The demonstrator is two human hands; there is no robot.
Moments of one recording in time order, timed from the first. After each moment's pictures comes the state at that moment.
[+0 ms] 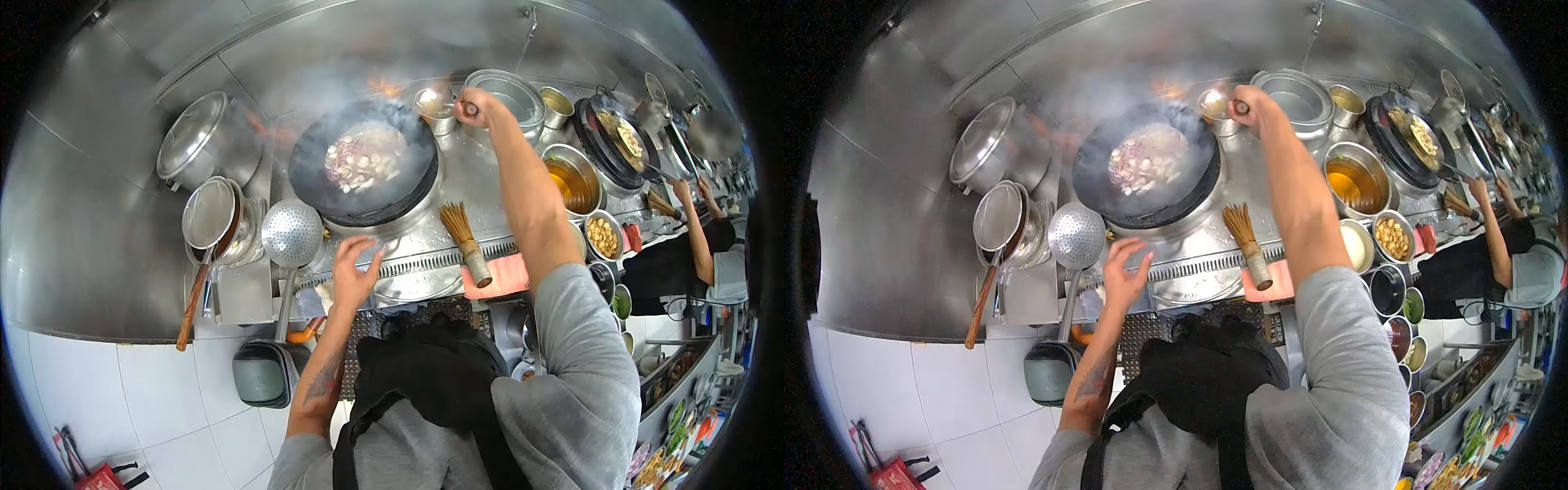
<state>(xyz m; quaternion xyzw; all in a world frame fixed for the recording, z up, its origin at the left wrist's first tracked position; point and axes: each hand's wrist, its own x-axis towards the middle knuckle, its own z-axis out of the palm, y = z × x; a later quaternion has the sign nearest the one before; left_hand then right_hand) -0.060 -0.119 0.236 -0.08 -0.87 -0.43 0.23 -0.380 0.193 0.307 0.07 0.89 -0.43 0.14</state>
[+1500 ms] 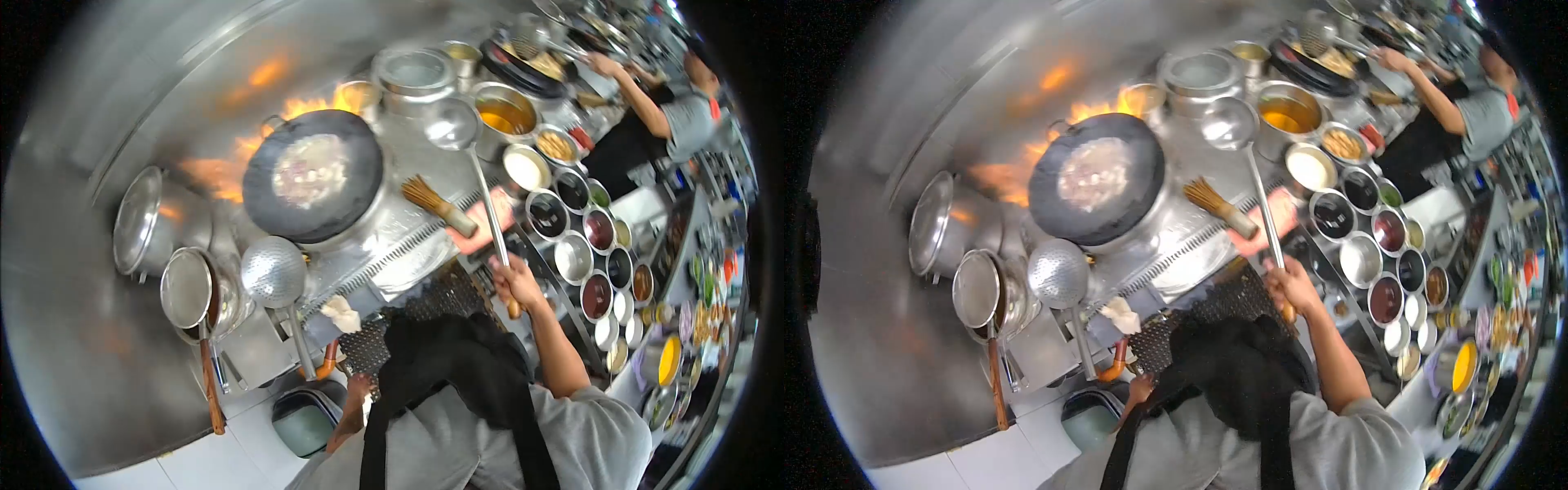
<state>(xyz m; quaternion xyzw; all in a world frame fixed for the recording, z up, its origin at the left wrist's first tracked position) 0.183 -0.380 -0.112 -0.11 -0.78 -0.54 -0.29 0.108 0.159 0.224 0.27 0.56 -0.78 0.08</state>
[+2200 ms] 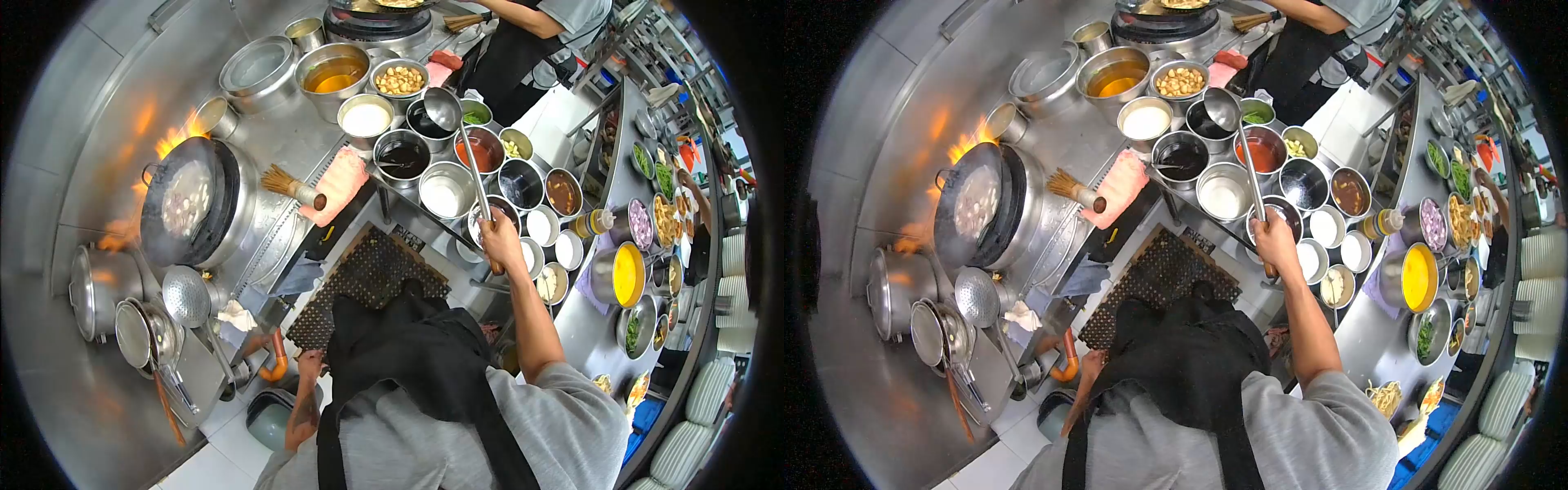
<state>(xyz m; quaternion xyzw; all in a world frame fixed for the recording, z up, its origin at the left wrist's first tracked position) 0.207 -0.219 -0.016 0.04 -0.83 -0.42 -0.36 0.318 0.344 0.215 0.46 0.75 -0.46 -0.10</state>
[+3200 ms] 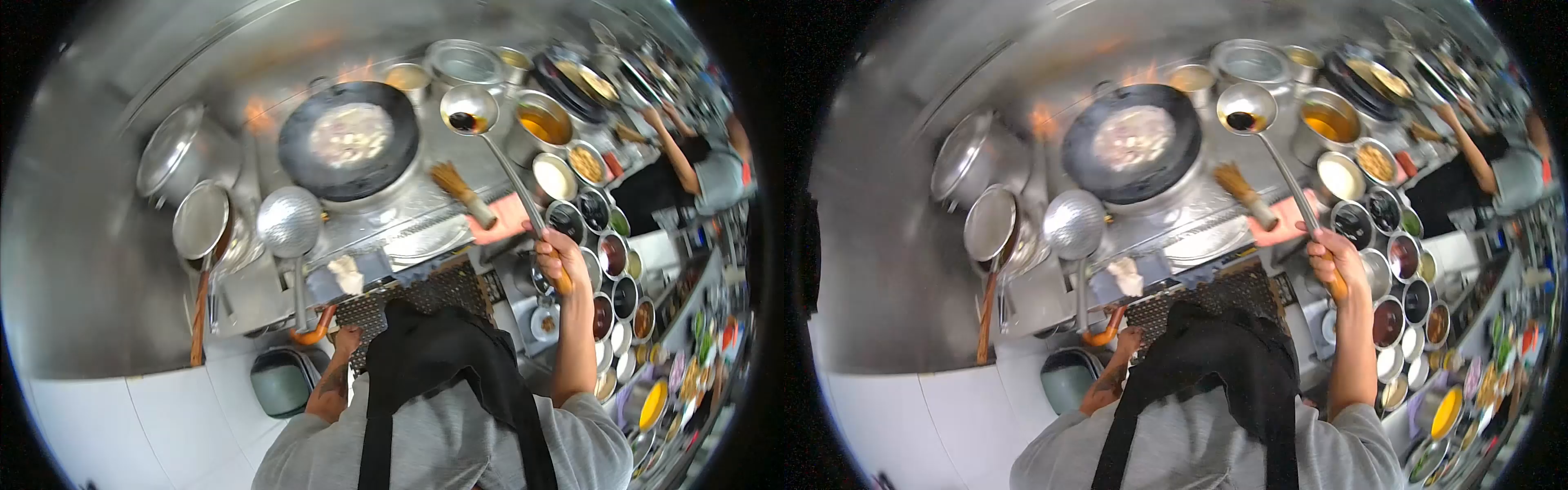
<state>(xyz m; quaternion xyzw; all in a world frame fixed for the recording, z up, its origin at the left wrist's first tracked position) 0.133 -0.322 -0.064 0.16 -0.85 -0.41 -0.31 0.133 0.203 0.325 0.23 0.36 -0.90 0.07</state>
